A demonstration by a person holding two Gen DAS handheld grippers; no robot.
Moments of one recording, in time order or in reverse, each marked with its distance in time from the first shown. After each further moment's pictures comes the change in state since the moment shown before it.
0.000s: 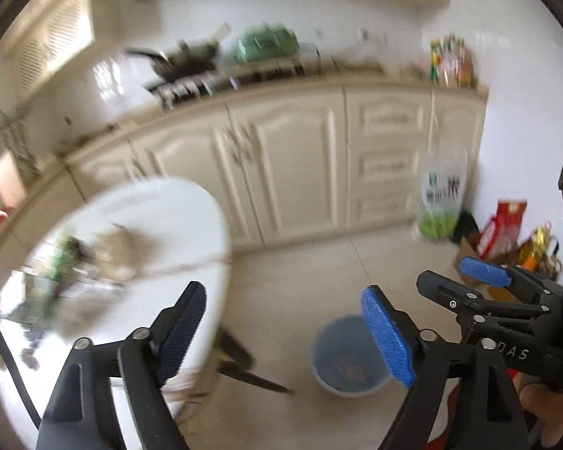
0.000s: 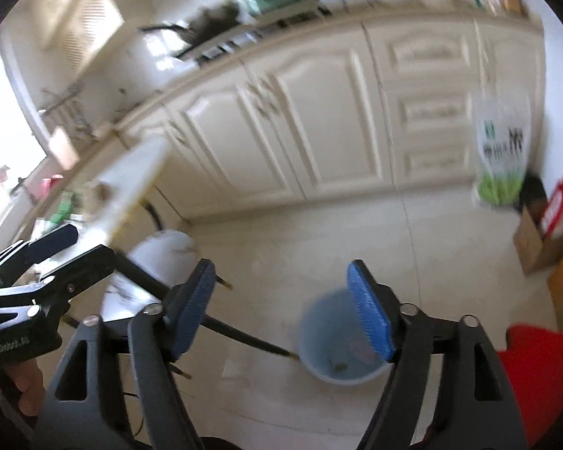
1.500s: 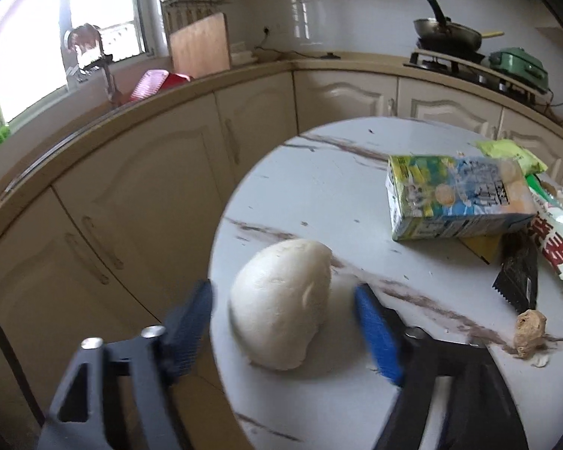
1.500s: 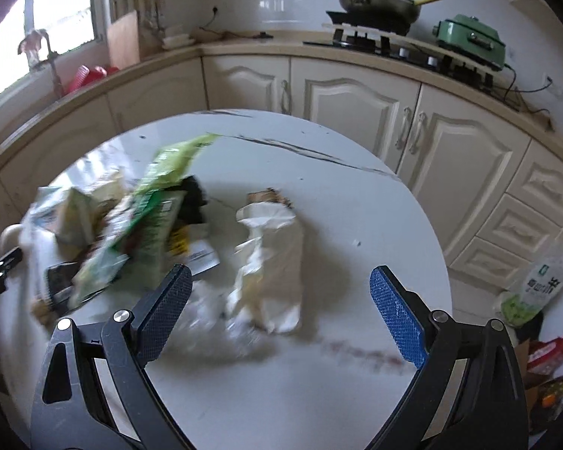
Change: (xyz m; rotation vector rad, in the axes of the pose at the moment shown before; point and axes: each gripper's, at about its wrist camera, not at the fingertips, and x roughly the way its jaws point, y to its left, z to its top) left arm -0.008 0.414 -0.175 -0.425 0.134 0.396; right arm 0.201 0.295 0.055 -0.430 0.179 -0.064
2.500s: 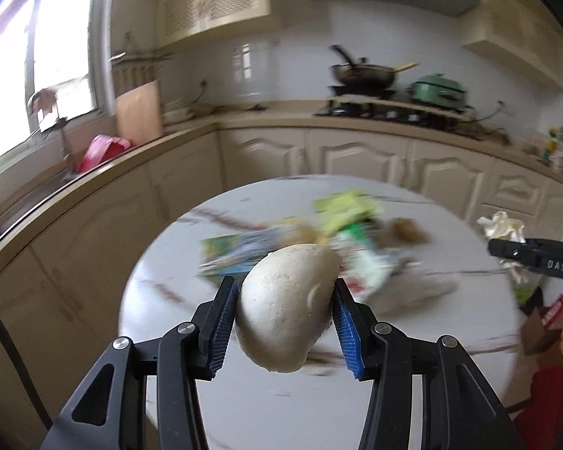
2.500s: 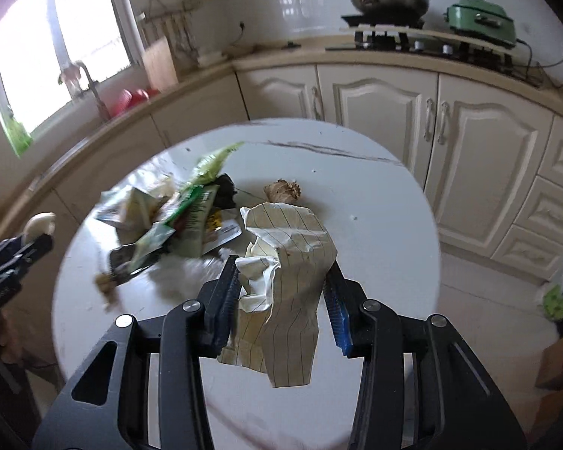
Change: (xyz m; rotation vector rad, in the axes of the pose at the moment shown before) left arm -0.151 -0.101 -0.003 0.100 -0.173 -0.168; right arm -0.087 -0.058 -0.046 0.081 -0.081 0.265
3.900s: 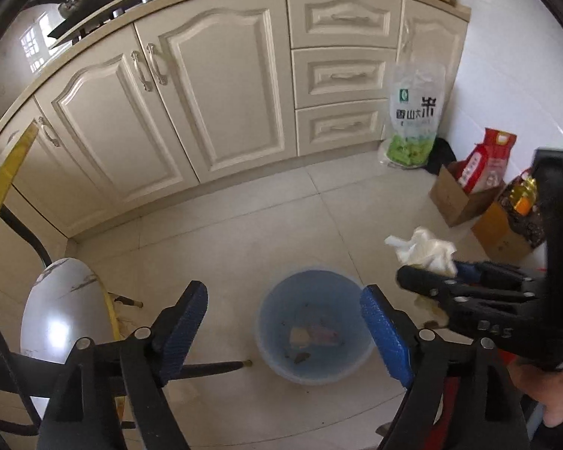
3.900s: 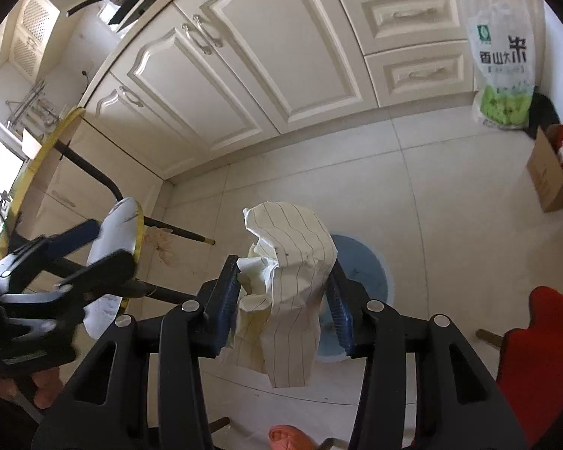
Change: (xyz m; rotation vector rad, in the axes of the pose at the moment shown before) left arm 0.230 -0.451 -0.032 0.444 0.384 -0.369; right arm -0.019 -0.345 -0.236 0.565 0.124 -0.118
